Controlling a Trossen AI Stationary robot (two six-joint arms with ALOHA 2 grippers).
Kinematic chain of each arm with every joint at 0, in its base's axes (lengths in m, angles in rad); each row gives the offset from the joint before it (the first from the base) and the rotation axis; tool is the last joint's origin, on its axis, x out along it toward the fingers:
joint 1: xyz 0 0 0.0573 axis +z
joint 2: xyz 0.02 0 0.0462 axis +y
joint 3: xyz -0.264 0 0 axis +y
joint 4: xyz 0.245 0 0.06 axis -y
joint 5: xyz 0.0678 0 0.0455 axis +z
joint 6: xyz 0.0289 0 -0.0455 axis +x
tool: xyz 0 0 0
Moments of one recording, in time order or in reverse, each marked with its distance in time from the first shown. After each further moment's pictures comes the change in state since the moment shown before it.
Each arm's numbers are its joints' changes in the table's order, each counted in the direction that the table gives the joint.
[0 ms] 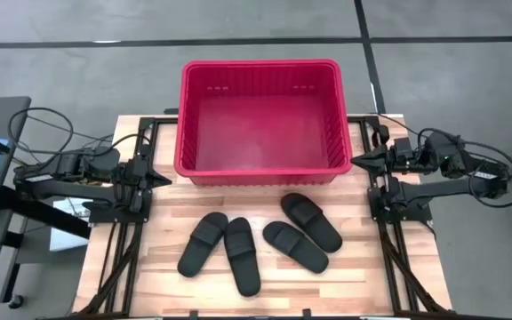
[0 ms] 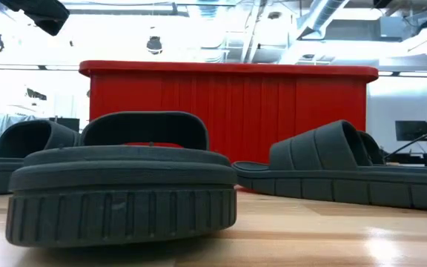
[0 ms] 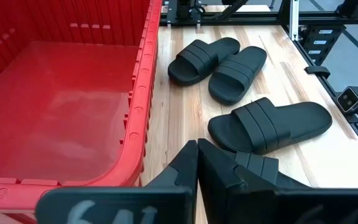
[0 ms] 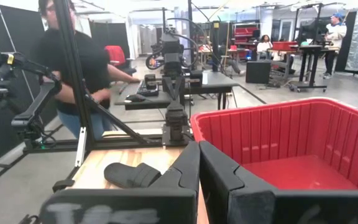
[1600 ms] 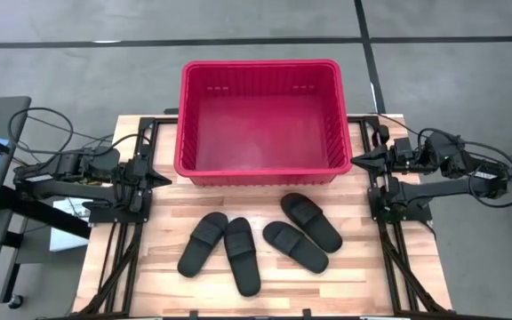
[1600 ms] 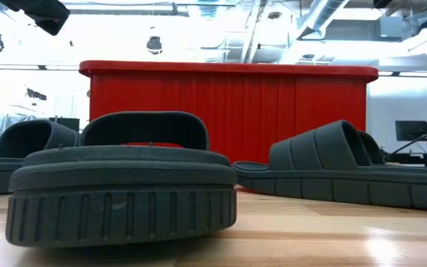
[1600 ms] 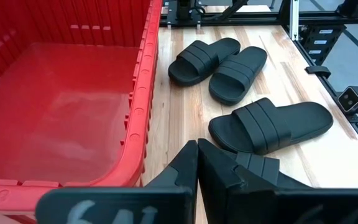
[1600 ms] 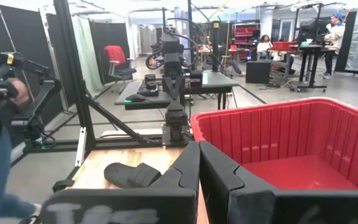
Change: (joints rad) left arm 0.000 0.000 0.000 0.001 0.002 0.007; right arm 0.000 0.000 0.000 0.000 0.000 0.000
